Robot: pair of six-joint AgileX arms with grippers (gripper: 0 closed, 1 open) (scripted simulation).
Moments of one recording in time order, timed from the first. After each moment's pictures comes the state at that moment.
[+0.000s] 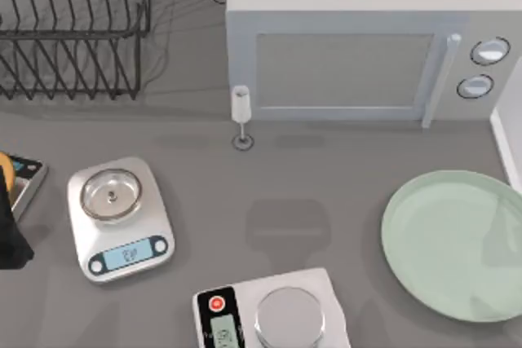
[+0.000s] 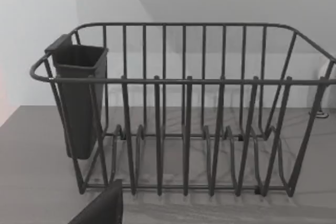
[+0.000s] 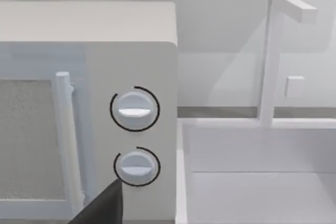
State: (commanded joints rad) left arm 0.00 0.00 0.00 0.00 0.00 0.00; right arm 0.00 0.00 0.00 0.00 0.00 0.00
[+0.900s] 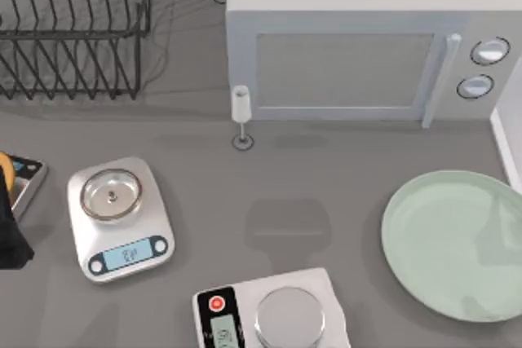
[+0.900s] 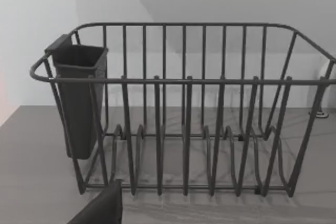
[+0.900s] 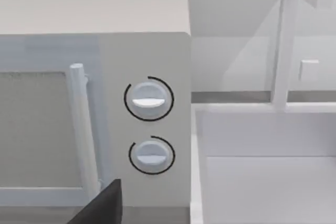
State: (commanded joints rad) left arm 0.00 0.00 0.00 0.00 0.00 0.00; right arm 0.03 0.06 0.06 -0.05 0.00 0.03
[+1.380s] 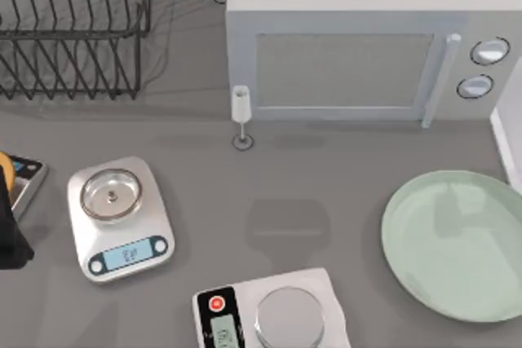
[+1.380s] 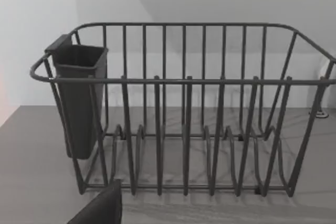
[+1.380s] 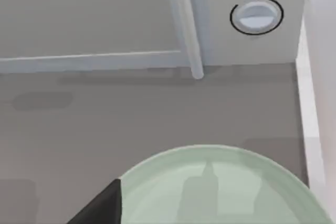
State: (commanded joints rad) left arm 0.00 0.00 0.00 0.00 0.00 0.00; right arm 0.22 0.66 0.52 -0.41 0.00 0.22
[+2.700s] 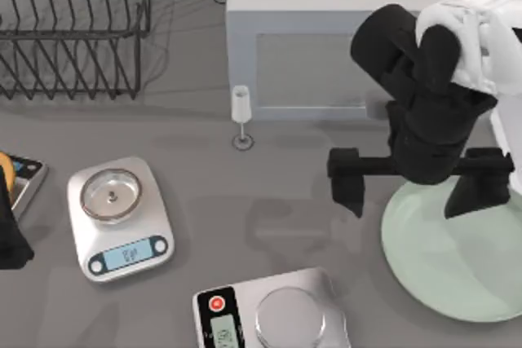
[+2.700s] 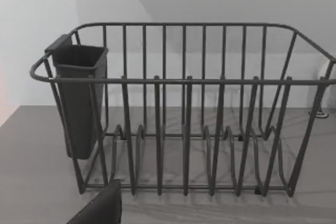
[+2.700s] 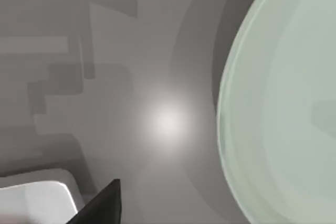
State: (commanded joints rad) left arm 0.00 0.00 0.00 0.00 0.00 0.00; right arm 0.57 1.85 1.35 -1.08 0.00 0.59
